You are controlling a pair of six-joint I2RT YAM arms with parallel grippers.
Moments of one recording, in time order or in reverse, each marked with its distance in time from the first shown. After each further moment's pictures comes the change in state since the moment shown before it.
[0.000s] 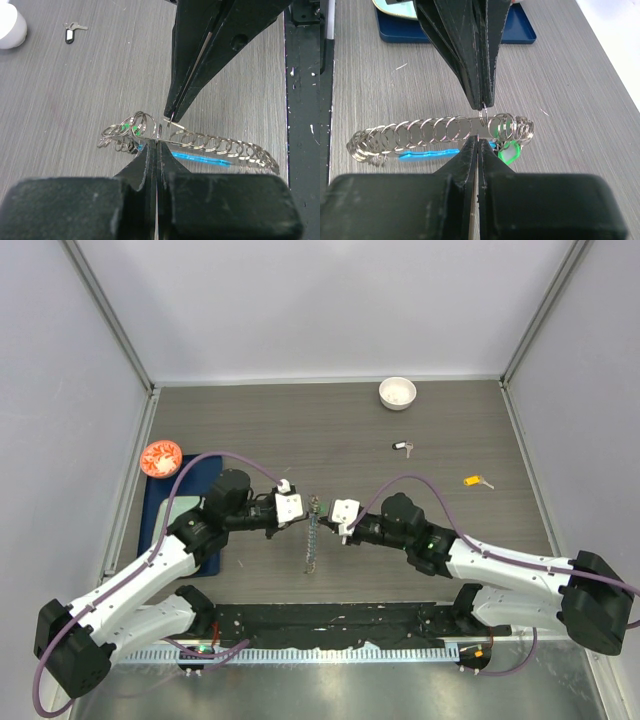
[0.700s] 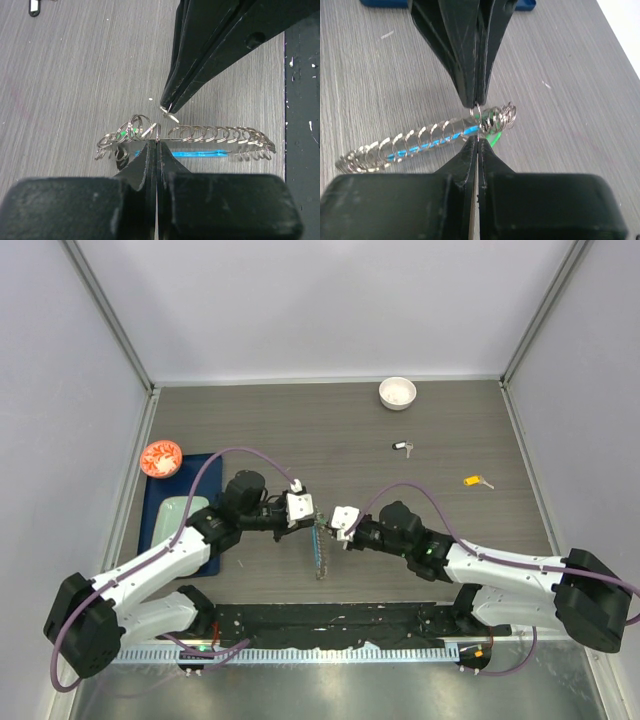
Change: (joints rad) left arm -0.015 0.132 -0.047 0.087 0.006 -0.037; right arm 0.014 0.013 -0.063 0.024 0.087 -0.014
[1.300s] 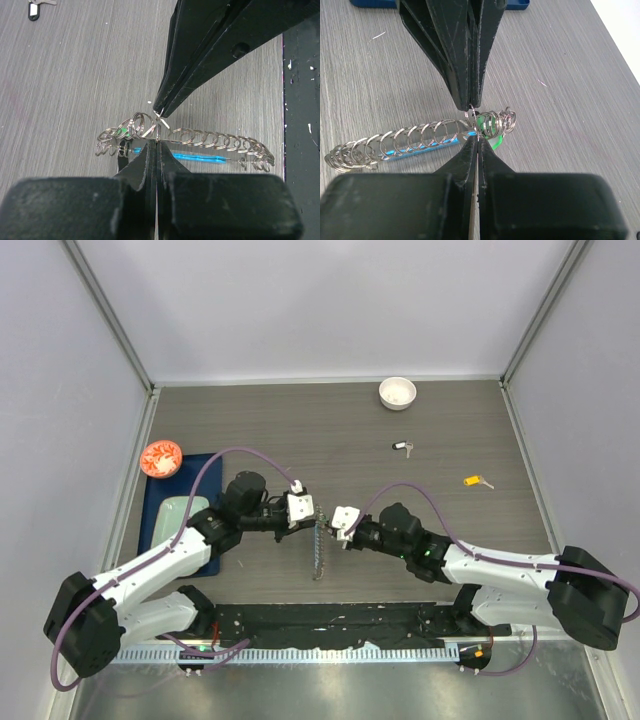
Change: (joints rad) left arm -0.006 0.006 -0.013 0.034 0.004 -0.014; right arm 0.000 0.024 -0.038 0.063 0.034 0.005
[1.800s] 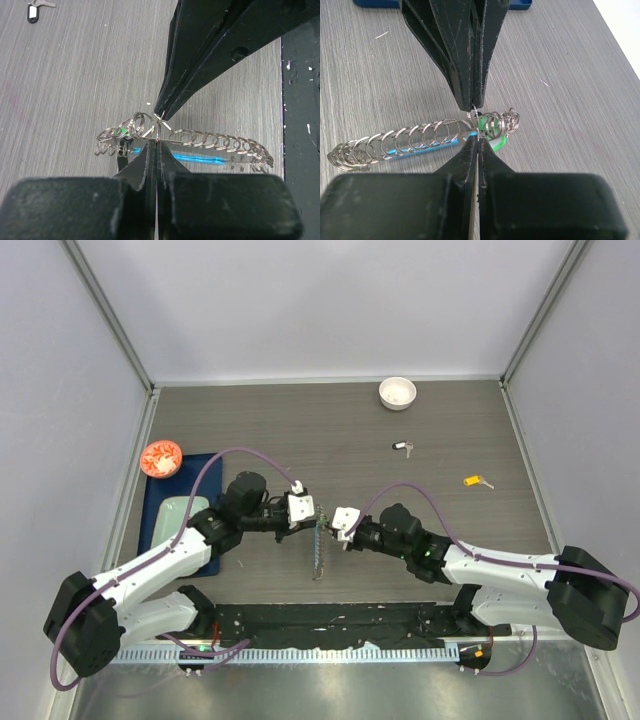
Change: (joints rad) left arm -0.007 0.001 0.000 0.005 0.000 0.000; right arm 0.000 0.000 -0.012 0.018 -0.008 0.007
